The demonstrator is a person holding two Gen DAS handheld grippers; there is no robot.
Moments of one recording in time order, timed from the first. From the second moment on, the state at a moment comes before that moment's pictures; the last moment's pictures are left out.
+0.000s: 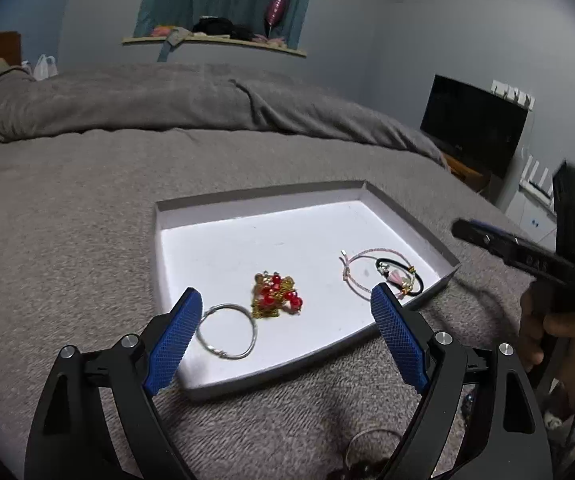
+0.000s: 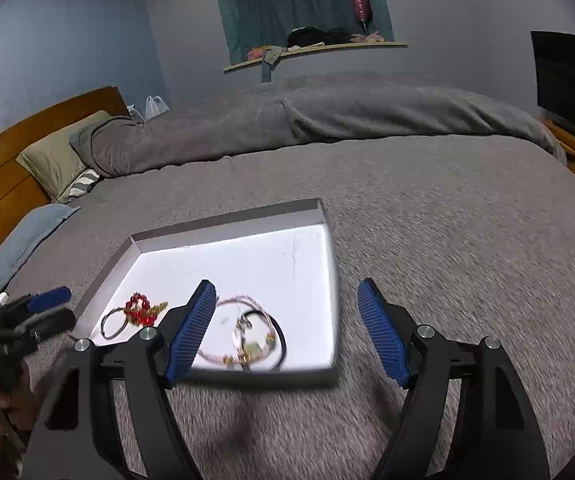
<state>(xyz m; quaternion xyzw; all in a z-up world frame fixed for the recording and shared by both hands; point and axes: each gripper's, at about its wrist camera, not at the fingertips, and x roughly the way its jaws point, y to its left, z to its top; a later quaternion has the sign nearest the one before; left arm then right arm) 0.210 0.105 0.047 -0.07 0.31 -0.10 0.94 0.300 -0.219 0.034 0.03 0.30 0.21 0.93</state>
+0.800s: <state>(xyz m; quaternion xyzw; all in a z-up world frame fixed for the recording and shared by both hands) 0.100 0.081 0.013 -0.03 0.34 -0.16 0.93 0.195 -0.249 0.020 -0.02 0.30 0.25 0.92</state>
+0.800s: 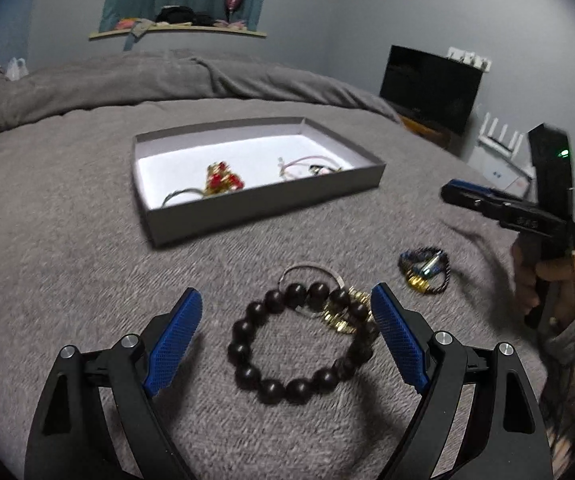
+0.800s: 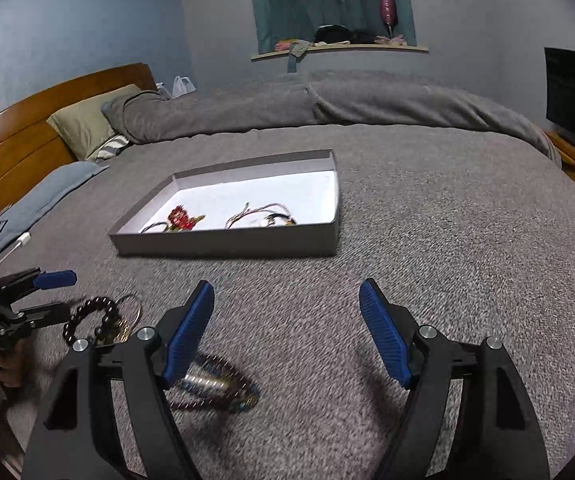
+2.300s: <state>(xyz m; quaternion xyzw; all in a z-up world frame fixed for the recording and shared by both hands) 0.124 0.113 -0.013 -0.06 0.40 -0.08 0.91 0.182 -0.250 -0.011 -0.08 0.35 0.27 0.89</state>
